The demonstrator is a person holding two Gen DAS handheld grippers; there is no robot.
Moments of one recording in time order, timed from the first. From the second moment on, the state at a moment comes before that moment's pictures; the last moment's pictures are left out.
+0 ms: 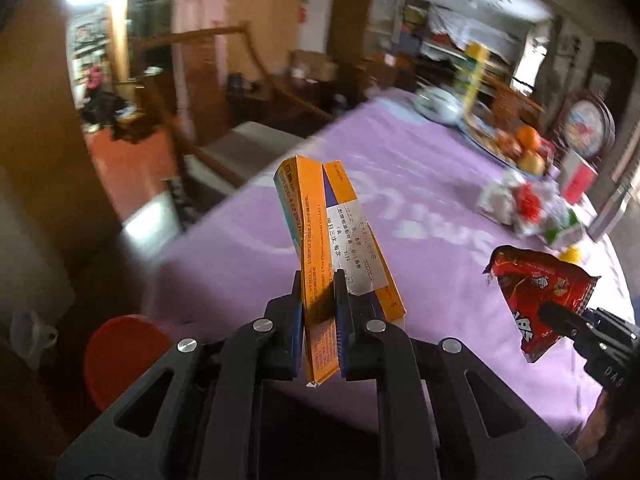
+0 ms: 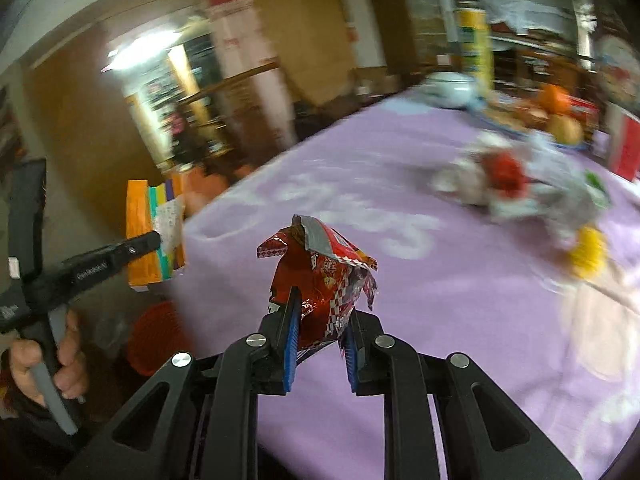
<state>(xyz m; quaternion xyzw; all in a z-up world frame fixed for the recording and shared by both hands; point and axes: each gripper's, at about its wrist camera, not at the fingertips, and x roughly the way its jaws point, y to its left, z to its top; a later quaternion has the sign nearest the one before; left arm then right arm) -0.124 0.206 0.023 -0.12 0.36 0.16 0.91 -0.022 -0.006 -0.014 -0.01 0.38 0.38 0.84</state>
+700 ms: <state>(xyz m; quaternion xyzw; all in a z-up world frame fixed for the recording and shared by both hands) -0.277 0.440 -0.161 -0.29 0.49 0.35 0.75 -0.133 0.356 -0.132 -0.22 0.48 0.57 0.63</state>
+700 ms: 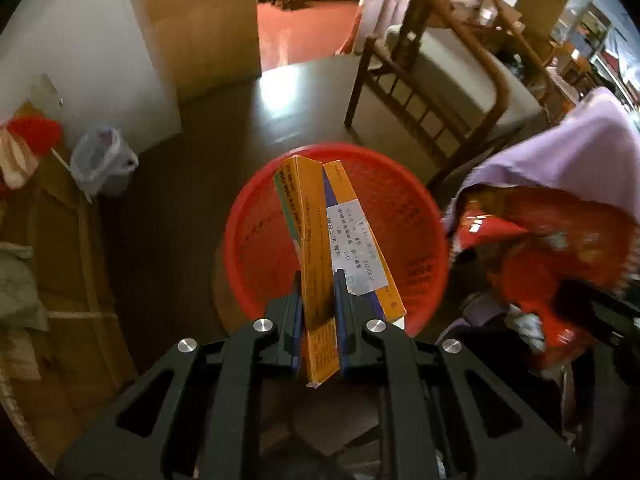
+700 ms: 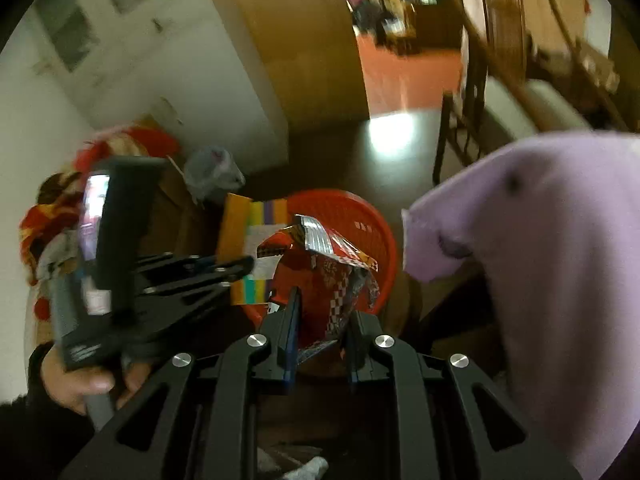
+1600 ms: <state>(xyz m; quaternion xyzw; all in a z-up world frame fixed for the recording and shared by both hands) -0.262 0.433 -0.133 -0.27 0.46 0.36 0.77 -0.106 0.299 -0.064 -0.16 0.41 0.54 0.71</state>
